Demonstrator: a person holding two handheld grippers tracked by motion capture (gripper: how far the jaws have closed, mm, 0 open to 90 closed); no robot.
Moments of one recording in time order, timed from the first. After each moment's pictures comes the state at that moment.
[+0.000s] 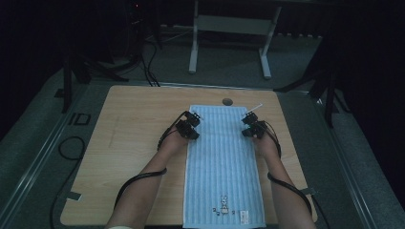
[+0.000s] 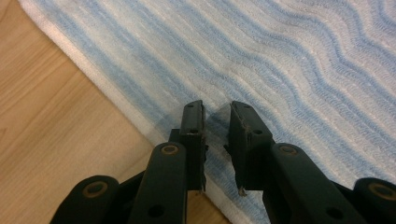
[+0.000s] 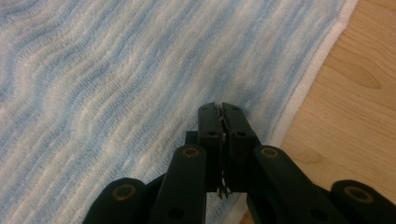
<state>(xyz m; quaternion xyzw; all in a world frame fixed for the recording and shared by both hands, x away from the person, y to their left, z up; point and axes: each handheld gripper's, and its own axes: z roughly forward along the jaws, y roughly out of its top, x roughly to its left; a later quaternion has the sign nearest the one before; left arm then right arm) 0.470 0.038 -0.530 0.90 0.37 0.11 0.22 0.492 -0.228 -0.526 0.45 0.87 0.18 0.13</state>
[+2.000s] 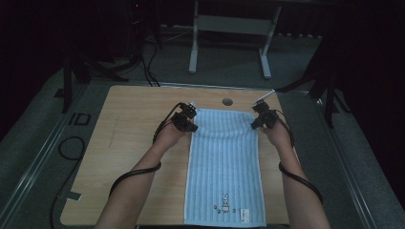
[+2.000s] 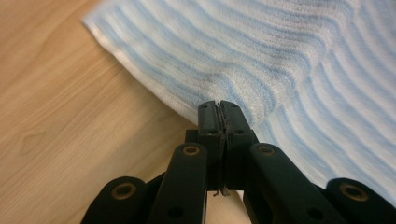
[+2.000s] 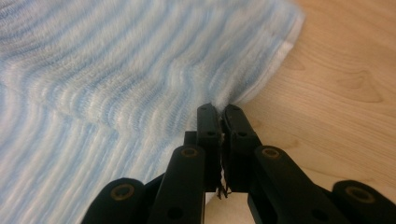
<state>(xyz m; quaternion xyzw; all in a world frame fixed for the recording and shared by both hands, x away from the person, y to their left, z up) 0.456 0.059 -0.479 0.88 0.37 0.08 0.28 0.496 -0.252 -0.466 0.49 0.85 0.16 0.09</state>
